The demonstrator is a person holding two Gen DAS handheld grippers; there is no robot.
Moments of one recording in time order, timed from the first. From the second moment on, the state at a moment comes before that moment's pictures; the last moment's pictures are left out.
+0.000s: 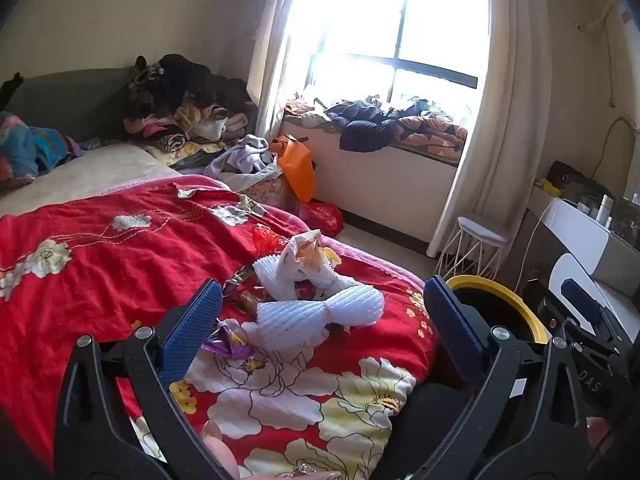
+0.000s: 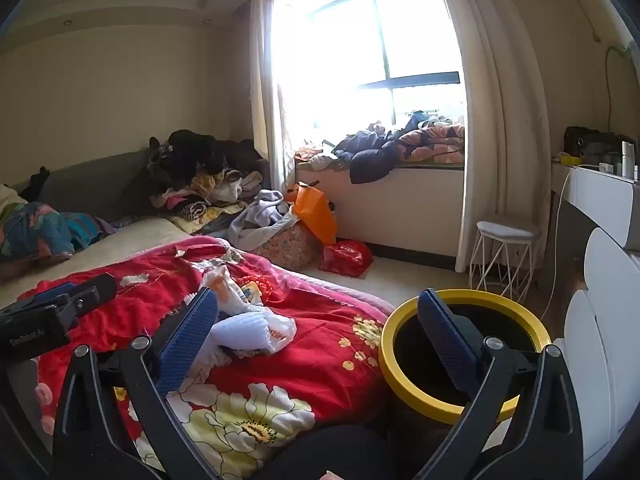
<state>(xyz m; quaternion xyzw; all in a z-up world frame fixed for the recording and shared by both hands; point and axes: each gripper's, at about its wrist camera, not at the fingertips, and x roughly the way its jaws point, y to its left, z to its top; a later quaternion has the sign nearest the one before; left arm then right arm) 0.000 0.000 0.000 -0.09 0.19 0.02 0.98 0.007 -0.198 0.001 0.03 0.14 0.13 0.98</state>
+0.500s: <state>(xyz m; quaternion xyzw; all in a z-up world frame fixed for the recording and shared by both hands) 0.001 -0.001 -0.001 -0.09 0.19 0.01 0.98 0.005 -0.200 0.001 0.02 0.14 0.12 0.98</state>
